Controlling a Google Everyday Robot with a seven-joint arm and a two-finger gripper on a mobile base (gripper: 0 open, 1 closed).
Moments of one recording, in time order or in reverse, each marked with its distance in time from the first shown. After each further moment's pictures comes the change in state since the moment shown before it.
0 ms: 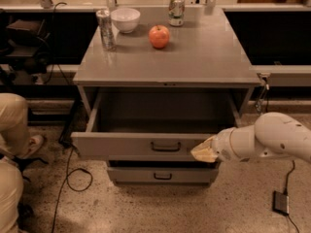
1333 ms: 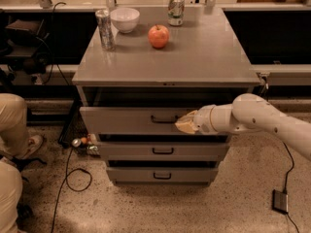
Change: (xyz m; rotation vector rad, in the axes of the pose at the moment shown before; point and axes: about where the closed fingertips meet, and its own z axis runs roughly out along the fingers) arm -0.081 -0.061 0.065 0.000 -0.183 -0.105
